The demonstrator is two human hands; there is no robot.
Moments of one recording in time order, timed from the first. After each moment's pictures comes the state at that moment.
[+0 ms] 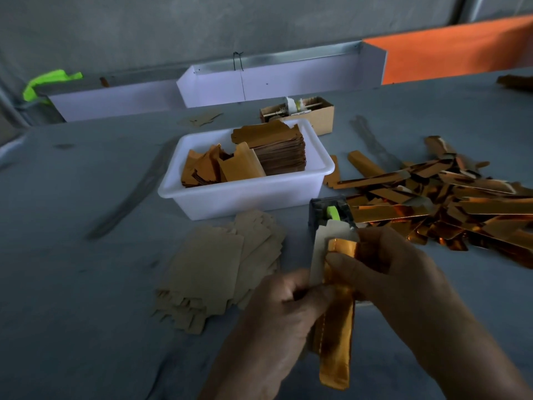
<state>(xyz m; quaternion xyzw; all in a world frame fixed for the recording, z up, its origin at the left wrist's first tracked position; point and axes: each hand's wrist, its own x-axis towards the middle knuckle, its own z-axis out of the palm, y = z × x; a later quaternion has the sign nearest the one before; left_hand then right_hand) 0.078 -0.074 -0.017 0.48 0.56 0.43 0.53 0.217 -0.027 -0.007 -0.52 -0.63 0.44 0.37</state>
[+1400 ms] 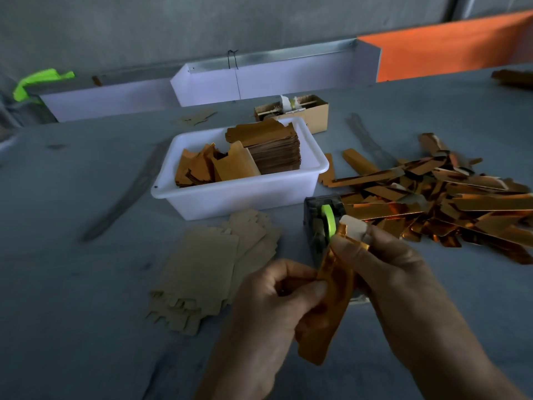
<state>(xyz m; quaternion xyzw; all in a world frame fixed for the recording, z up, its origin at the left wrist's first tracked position) 0.082 -0.070 -0.015 0.38 0.60 0.48 0.51 0.210 -0.025 -0.013 -0.43 -0.49 0.60 0.47</state>
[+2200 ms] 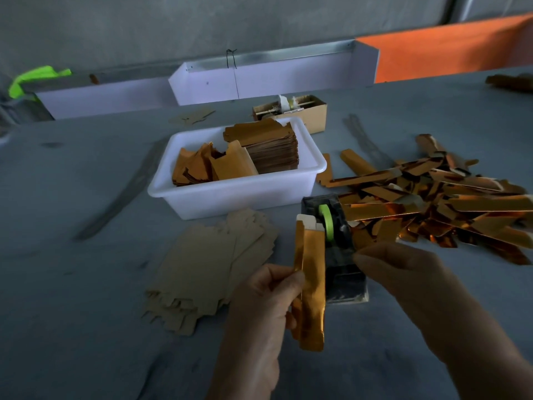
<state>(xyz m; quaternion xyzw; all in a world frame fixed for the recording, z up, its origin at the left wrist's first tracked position) 0.085 -0.067 -0.030 0.27 0.63 0.53 0.50 0.246 -0.007 -0.034 -0.57 -0.59 0.46 0.35</state>
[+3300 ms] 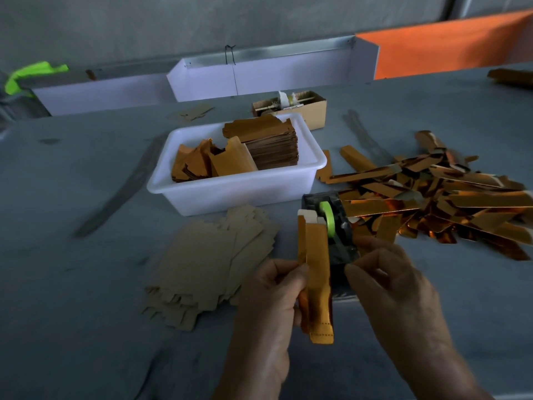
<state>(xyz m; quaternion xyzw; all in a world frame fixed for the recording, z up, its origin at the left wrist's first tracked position) 0.091 -0.062 -0.041 0.28 0.62 0.54 0.50 0.223 -0.031 -0.046 -0.59 -0.63 0.32 0.40</state>
